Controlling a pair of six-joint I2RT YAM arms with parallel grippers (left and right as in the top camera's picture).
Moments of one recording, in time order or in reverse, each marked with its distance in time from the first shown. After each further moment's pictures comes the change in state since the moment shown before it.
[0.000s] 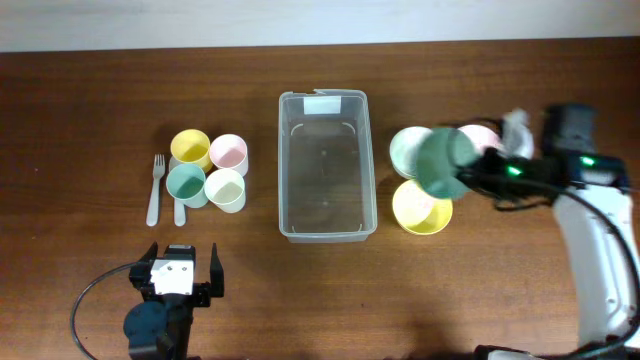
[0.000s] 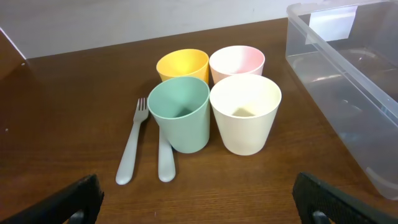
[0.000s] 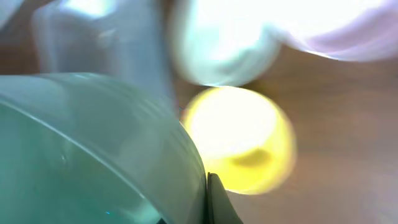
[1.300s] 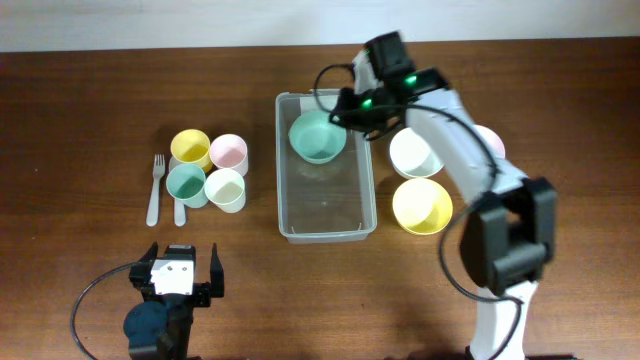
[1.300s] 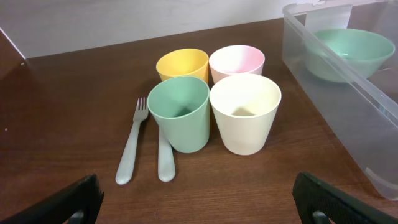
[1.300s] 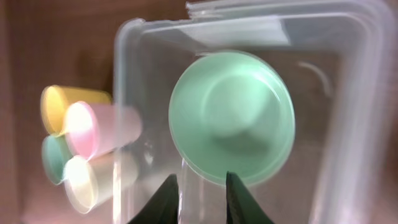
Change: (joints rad) left arm 0.000 0.001 0.000 0.000 0.000 0.000; right arm 0.456 0.657 0.651 0.121 0.093 0.217
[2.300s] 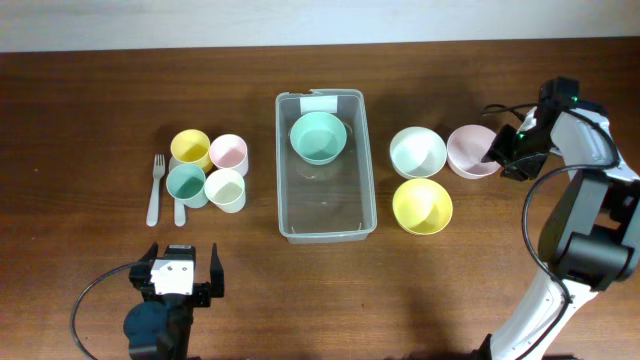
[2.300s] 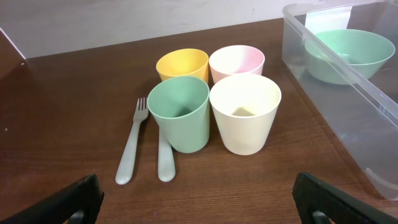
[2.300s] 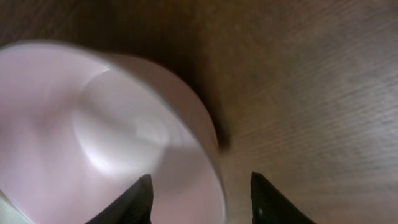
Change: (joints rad) left arm 0.000 0.000 0.000 0.000 0.000 0.000; right arm -0.614 0.053 -0.267 -0.101 0.212 -0.101
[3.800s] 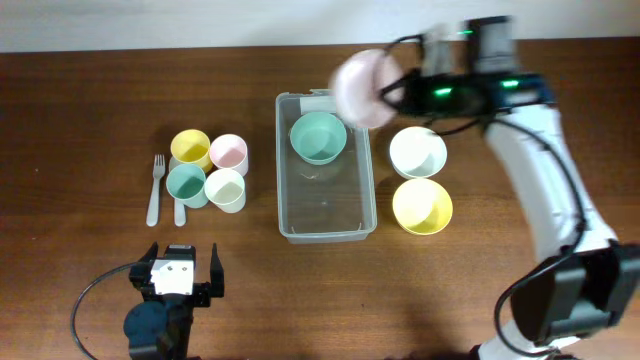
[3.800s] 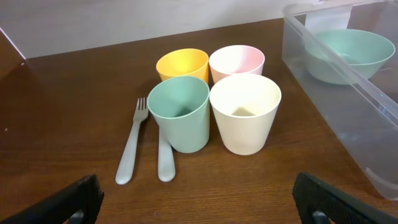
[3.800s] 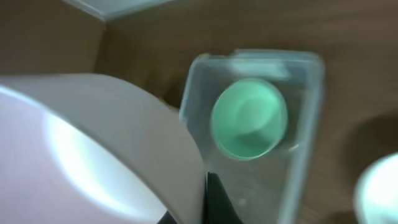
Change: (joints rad) left arm 0.000 0.000 0.000 0.000 0.000 0.000; right arm 0.488 -0.332 0.087 0.175 -0.384 -0.004
